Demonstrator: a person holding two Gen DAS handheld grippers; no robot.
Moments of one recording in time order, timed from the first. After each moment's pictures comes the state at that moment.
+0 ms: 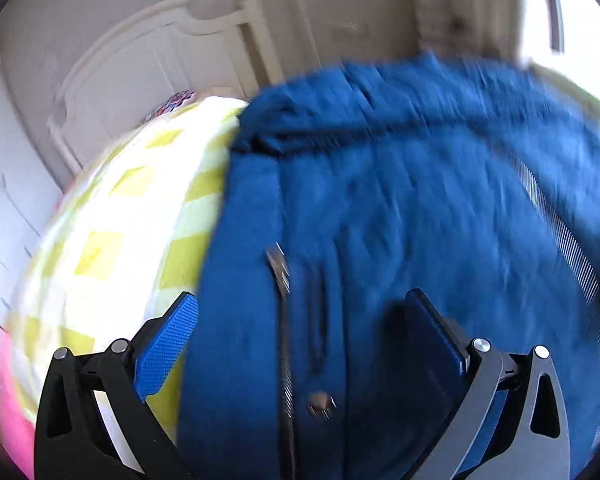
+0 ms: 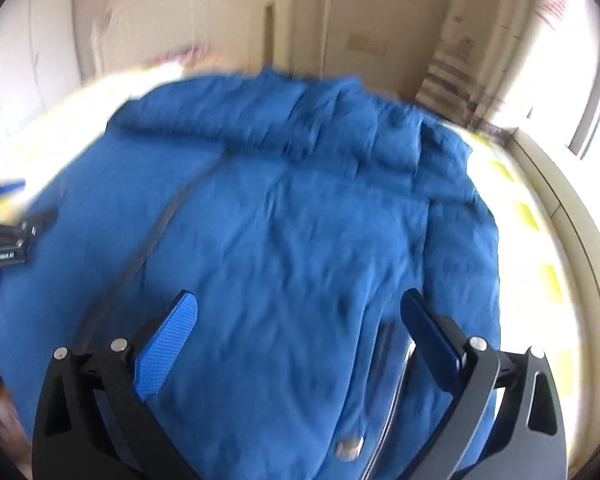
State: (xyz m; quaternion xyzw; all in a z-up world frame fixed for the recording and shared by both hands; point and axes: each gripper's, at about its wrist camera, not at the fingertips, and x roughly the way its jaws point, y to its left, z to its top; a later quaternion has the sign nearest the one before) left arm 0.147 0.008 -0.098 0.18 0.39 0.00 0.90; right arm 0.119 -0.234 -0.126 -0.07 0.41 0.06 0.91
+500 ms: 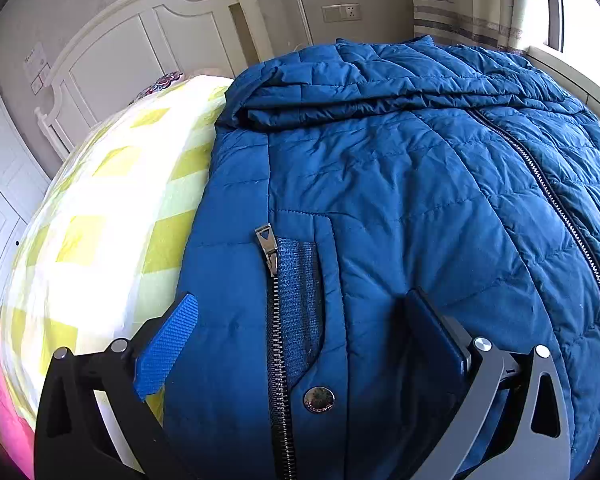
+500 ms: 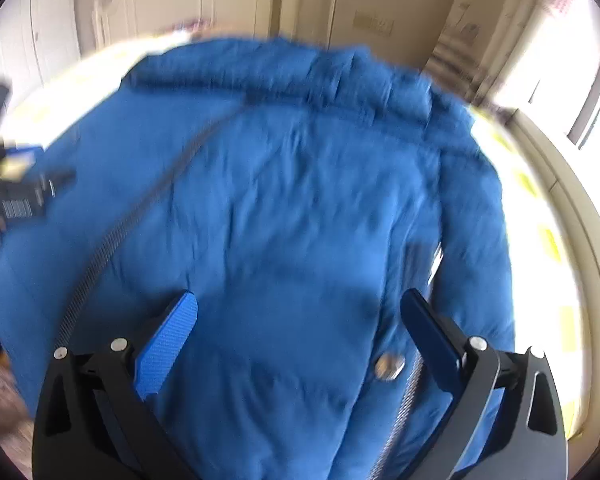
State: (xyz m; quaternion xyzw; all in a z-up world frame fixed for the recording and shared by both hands) left arm 0.161 0.022 -0.100 0.13 0.42 -0.02 0.90; right arm 0.084 -0.223 -0.146 -0.08 0.43 0.06 0.90
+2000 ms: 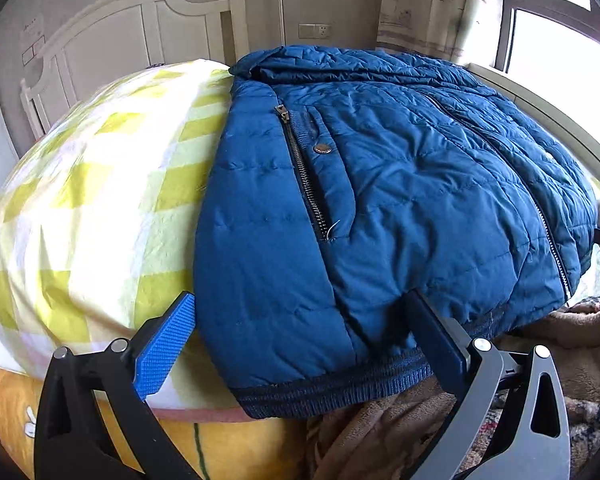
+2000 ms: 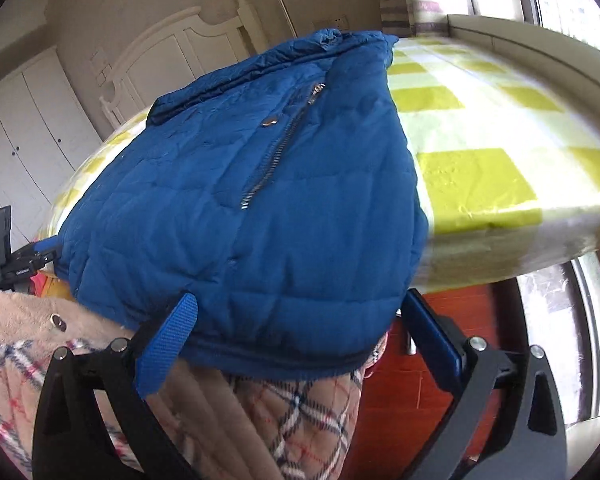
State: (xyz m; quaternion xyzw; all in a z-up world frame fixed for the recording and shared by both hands) left arm 0.000 0.098 -0.115 0.06 0.39 -0.12 0.91; right arm -0.063 -0.336 -0.213 0.14 0.37 0.12 0.91
